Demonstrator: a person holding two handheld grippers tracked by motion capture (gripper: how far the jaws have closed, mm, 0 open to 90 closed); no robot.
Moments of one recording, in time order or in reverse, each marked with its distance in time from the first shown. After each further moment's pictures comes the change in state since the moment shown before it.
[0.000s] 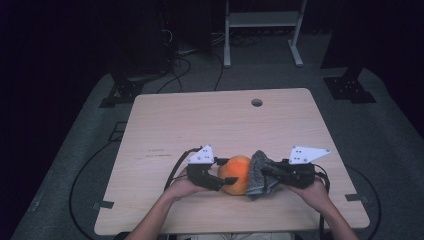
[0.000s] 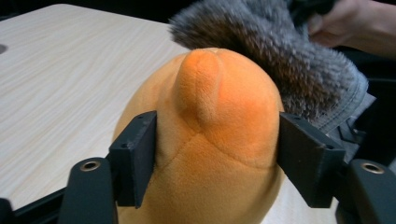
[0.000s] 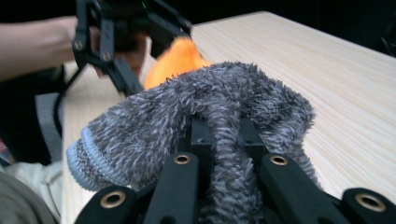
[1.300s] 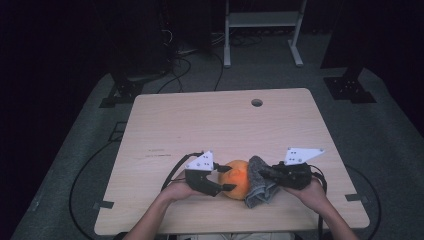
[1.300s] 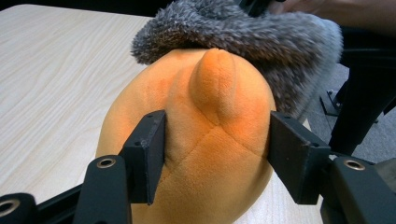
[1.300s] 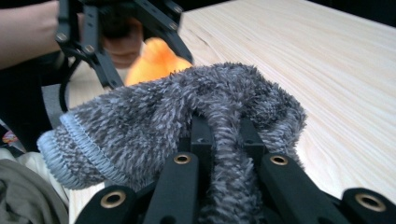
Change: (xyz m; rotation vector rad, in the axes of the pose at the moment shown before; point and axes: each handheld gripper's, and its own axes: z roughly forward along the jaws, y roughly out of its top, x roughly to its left) left arm -0.006 -0.004 -0.003 0.024 -0.077 0.068; right arm -0.001 -0.008 0.004 0.068 0.007 0.033
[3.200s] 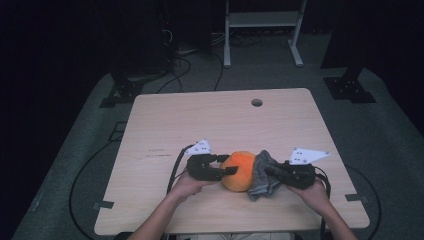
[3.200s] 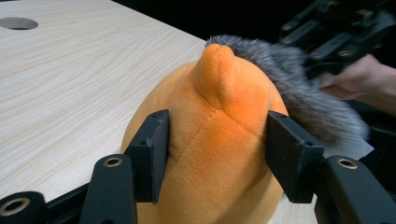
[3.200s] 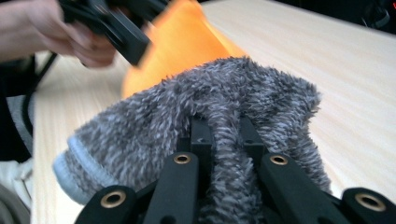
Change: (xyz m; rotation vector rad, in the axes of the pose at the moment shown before) left arm 0.019 0.002 0.005 -0.105 0.141 -0.287; right arm -0.011 -0.018 -0.004 -0.026 -0.082 0.030
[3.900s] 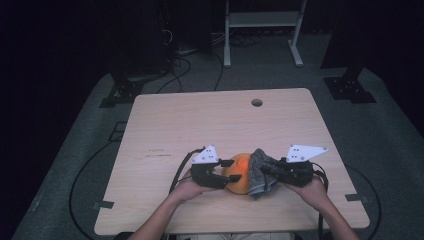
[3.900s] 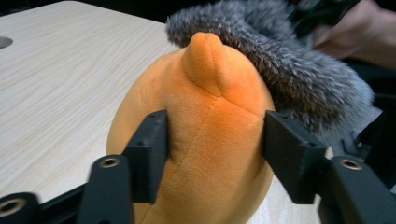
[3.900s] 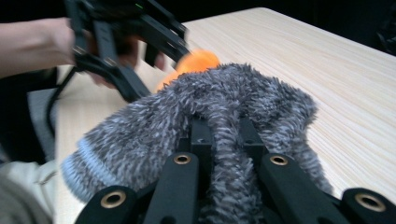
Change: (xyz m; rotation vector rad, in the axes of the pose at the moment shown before) left arm -0.023 0.000 0.010 0.064 -0.037 0.178; right arm 0.015 0.030 0.000 -0.018 0.069 -0.072
